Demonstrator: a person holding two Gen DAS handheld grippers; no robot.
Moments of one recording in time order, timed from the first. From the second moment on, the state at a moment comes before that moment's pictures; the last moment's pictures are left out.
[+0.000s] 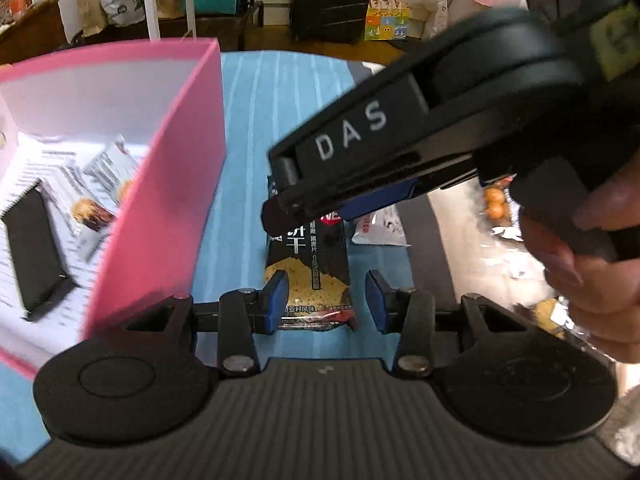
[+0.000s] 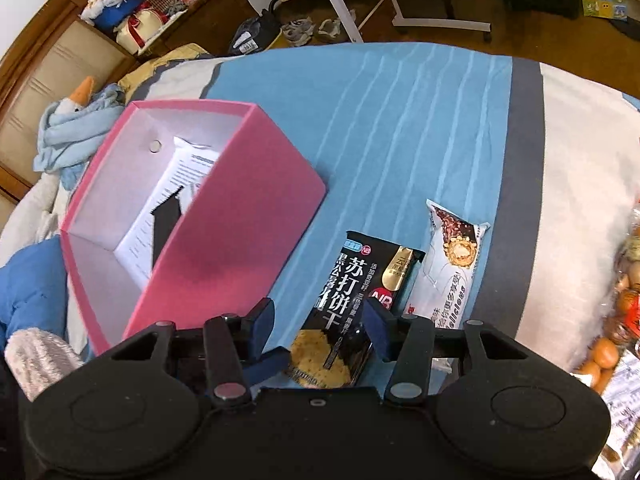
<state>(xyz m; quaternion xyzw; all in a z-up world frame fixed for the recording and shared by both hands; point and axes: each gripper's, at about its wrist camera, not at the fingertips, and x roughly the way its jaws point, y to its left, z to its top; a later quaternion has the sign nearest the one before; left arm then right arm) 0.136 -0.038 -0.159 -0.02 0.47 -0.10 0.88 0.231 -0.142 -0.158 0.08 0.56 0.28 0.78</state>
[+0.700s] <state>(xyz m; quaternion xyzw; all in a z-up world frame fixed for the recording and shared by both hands) 0.143 -0.045 -0.174 -0.01 0.46 -0.07 0.88 0.239 -0.137 -0.185 0.06 0.56 0.24 0.79</state>
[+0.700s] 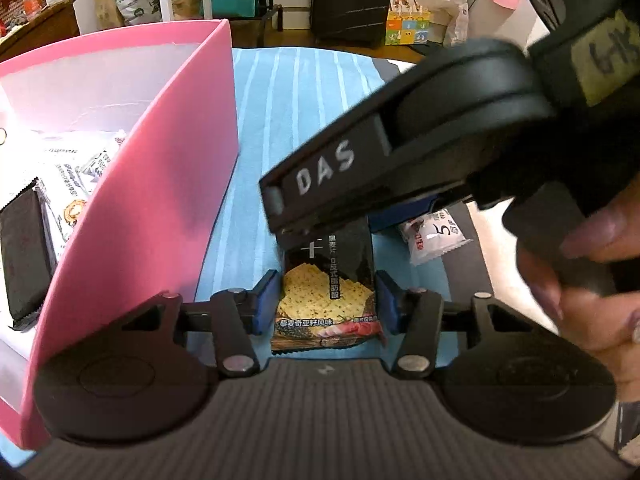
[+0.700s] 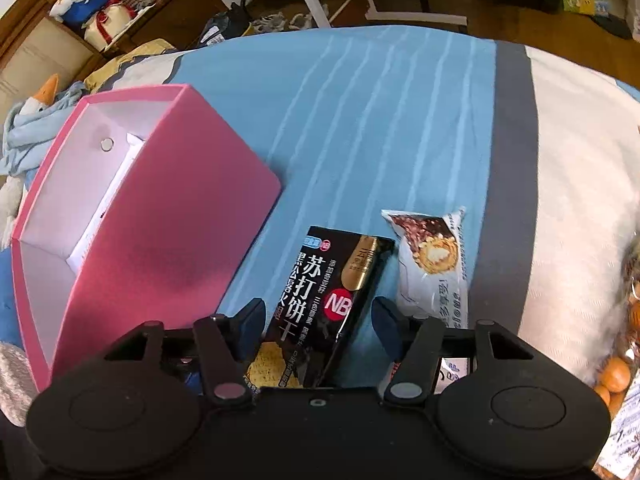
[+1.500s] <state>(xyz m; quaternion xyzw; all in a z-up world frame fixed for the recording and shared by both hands) 0.119 -0.026 -0.138 -0.02 0.49 -0.09 0.87 0.211 -0.146 -0.156 0.10 0.58 0.22 0.78</state>
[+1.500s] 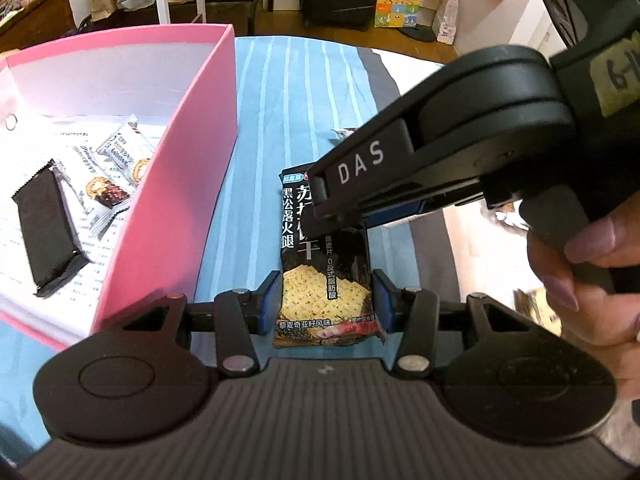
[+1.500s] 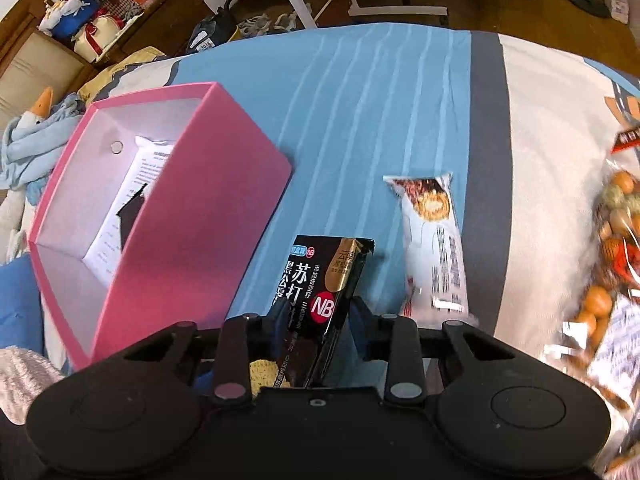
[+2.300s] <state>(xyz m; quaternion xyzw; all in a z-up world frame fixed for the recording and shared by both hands) 0.023 -0.030 -0.056 0.06 0.44 -0.12 0.89 0.095 -0.141 -0.056 0.09 0.48 0.24 0.84</state>
